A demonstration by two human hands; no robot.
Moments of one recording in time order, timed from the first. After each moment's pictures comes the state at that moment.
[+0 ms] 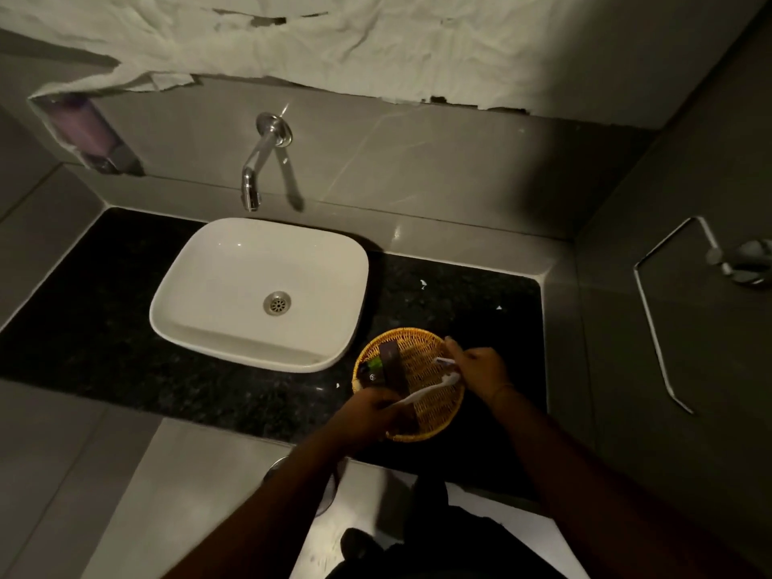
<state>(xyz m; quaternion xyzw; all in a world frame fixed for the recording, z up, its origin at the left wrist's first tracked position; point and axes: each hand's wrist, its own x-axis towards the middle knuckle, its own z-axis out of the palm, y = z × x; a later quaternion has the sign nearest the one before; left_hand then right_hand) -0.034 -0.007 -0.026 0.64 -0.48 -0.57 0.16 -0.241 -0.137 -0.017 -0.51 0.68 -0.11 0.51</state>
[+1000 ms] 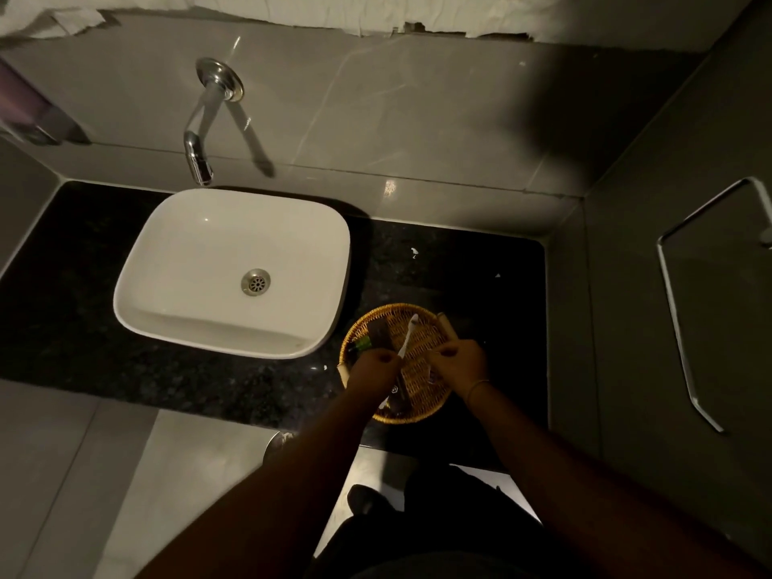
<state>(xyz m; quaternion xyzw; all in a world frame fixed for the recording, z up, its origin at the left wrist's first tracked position) -0.071 -0.076 -0.083 0.76 -0.30 -0.54 0.19 -0.230 -0.128 -0.080 -0.50 0.71 -0.08 0.49</state>
